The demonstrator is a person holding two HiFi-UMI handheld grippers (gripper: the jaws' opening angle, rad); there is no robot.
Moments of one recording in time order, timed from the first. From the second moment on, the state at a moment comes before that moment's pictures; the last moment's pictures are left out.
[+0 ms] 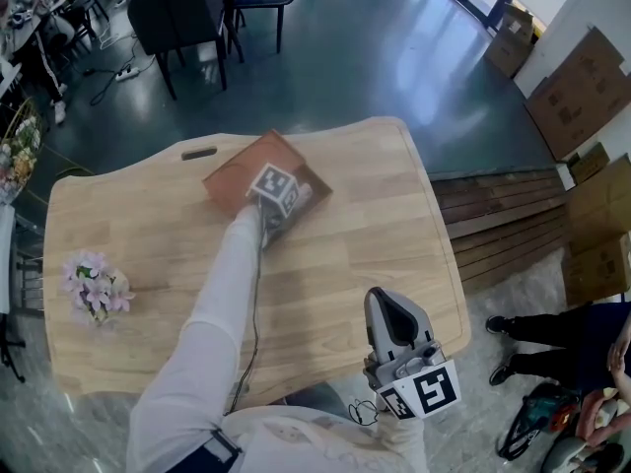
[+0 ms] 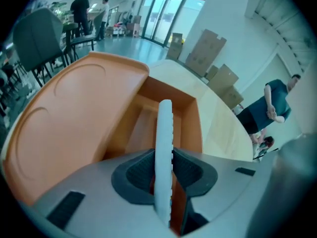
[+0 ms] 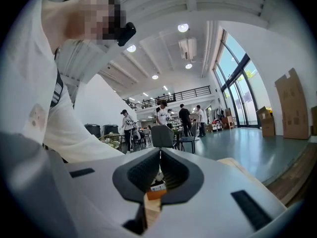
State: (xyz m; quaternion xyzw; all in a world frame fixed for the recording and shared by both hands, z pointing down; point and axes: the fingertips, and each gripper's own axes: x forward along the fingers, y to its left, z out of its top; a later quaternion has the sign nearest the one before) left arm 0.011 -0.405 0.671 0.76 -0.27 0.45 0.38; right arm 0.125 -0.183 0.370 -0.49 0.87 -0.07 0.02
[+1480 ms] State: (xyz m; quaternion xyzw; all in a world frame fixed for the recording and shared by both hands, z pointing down) left arm 0.006 -0.416 0.625 0.81 -0.41 0.39 0.14; right arm 0.115 -0.167 0.360 -0.48 0.87 -0.06 0.02
